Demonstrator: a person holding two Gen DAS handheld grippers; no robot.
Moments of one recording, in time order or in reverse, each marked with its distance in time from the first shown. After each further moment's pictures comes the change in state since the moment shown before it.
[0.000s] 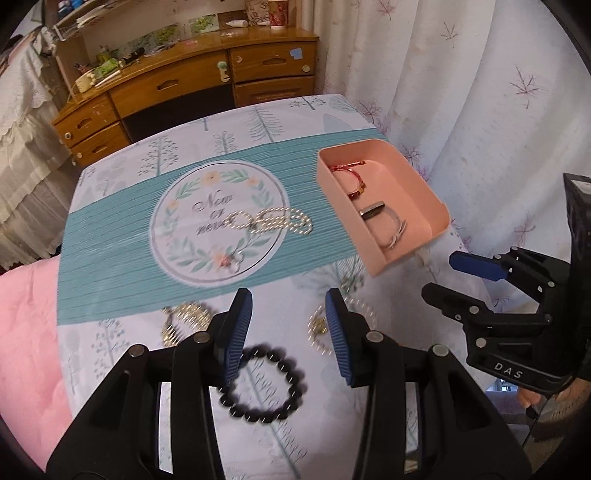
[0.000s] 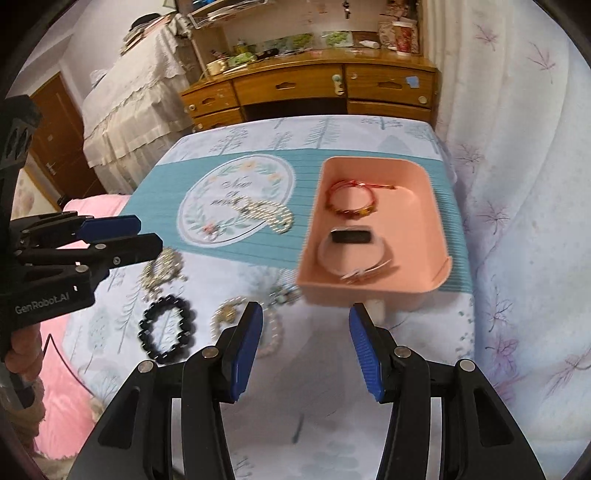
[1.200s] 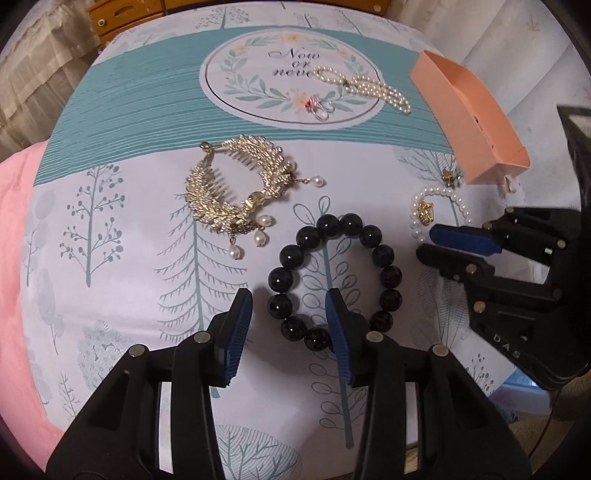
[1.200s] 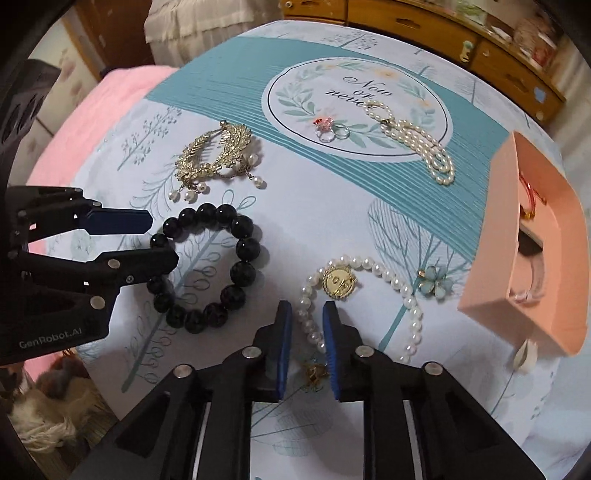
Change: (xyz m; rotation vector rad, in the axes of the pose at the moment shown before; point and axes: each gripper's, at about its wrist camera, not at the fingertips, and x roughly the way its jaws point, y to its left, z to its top) left arm 0.079 0.075 -0.104 -0.228 0.258 -0.010; right arm 0.124 0.117 -0.011 -0.409 0.318 0.049
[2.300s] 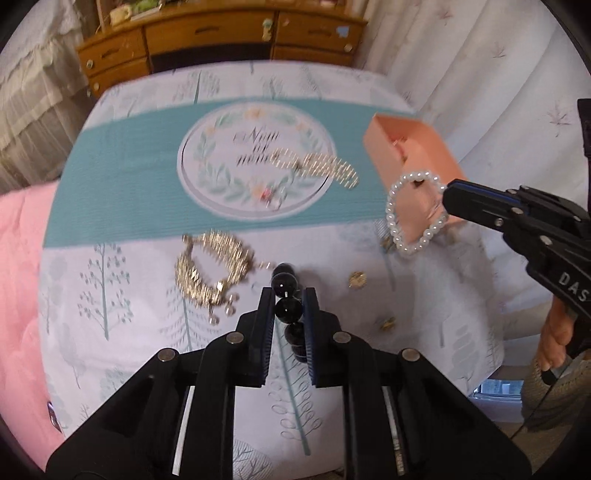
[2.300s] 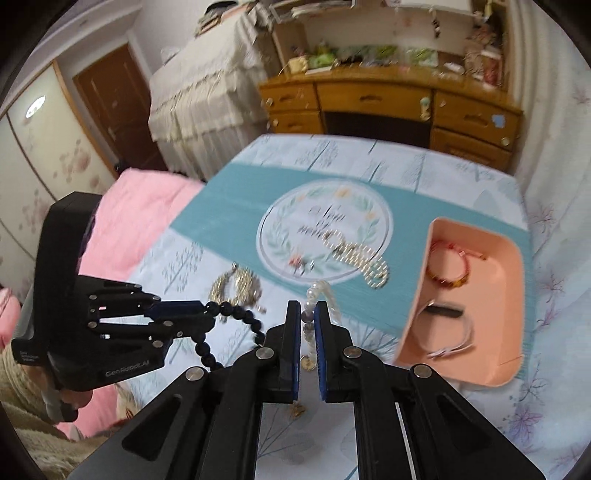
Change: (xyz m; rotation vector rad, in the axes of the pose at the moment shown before) left arm -0.078 -0.030 0.046 0.047 -0.134 -0.040; right arm -0.139 -0.065 0.009 0.188 -0.374 0.105
